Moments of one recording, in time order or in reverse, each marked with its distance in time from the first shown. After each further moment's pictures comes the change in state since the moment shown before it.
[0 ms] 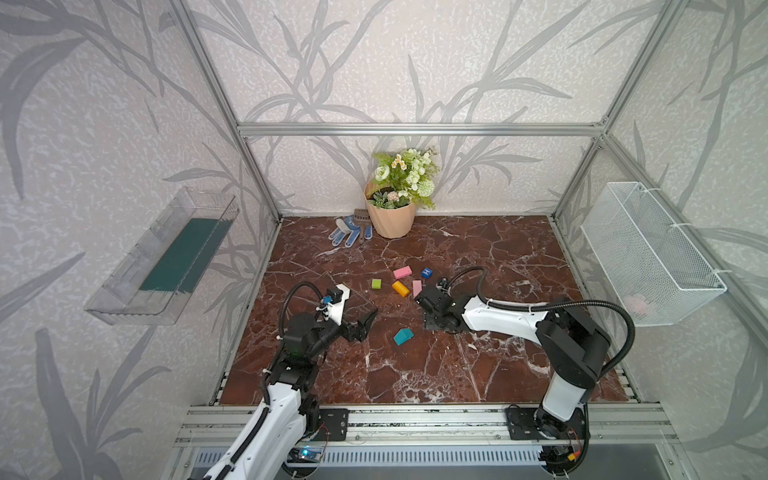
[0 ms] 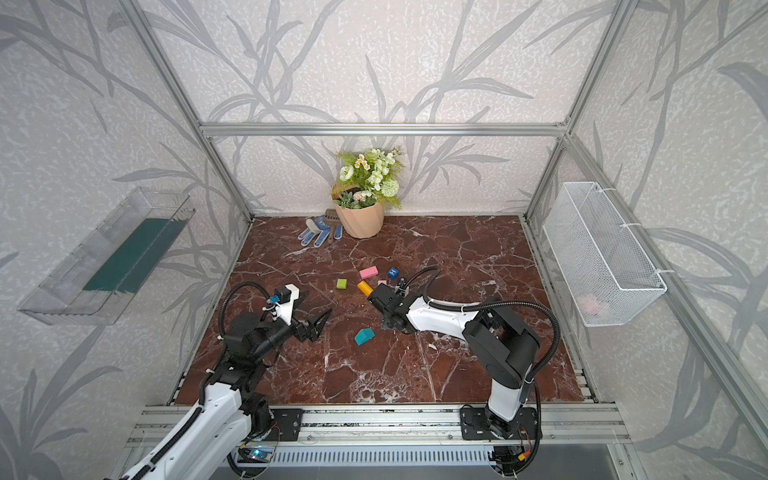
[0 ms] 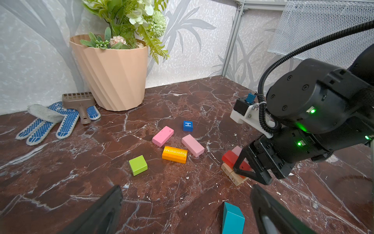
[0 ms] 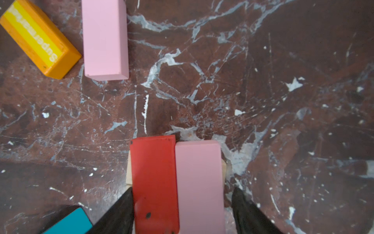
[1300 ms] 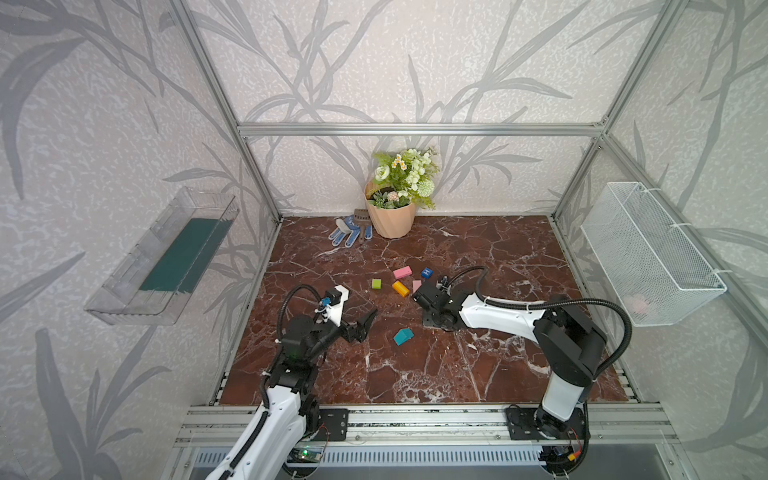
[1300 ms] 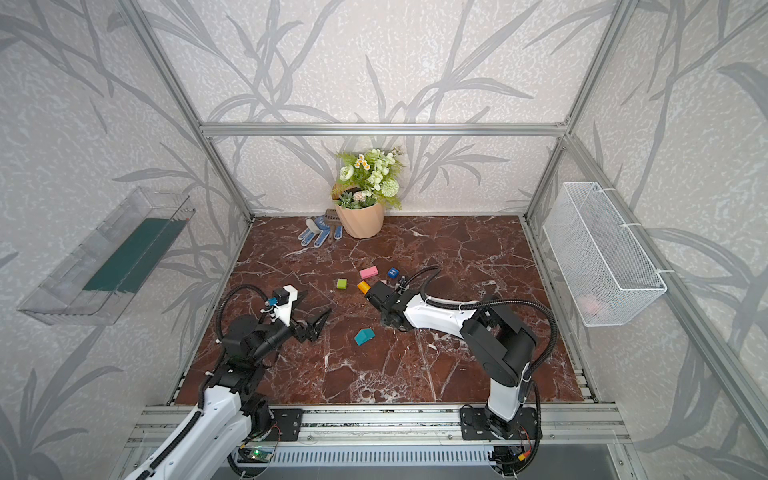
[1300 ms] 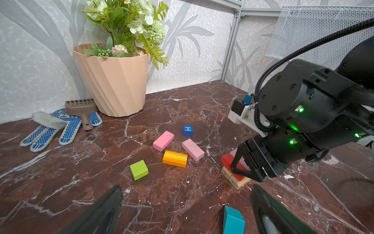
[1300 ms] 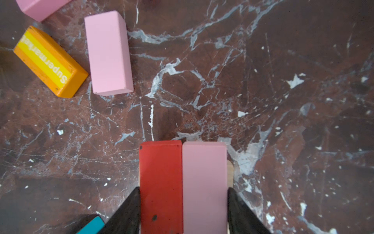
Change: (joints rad) left arm 0.000 -0.029 -0.014 0.013 -0.001 0.000; right arm 0.006 0.022 0.044 -0.018 0.000 0.081
